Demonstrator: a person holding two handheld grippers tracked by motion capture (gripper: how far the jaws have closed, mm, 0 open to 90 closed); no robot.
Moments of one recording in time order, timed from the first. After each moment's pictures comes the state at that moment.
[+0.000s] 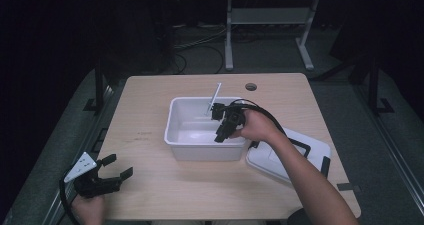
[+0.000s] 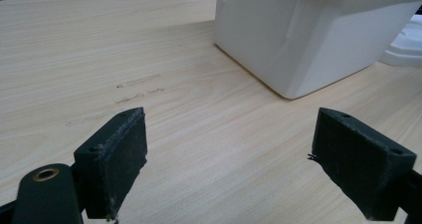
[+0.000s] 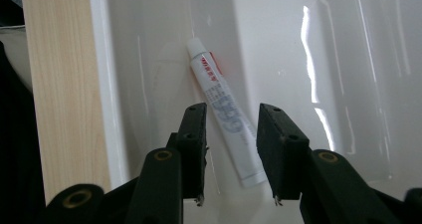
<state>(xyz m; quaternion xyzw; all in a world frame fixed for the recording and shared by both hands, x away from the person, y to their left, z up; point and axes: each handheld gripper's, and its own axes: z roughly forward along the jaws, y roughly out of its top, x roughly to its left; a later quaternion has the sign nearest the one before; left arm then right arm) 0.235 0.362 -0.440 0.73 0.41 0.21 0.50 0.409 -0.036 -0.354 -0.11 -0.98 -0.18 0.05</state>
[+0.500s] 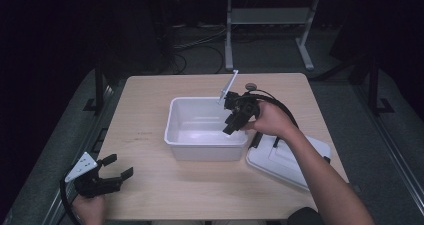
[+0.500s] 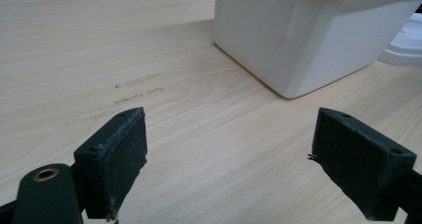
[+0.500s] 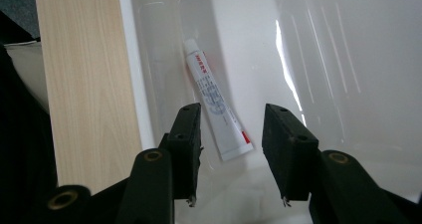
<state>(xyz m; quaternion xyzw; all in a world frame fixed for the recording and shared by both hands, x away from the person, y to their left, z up) 0.236 0.361 -0.440 0.74 0.41 0.21 0.50 0.404 -0.070 -0.314 -0.13 -0.97 -0.21 0.02</state>
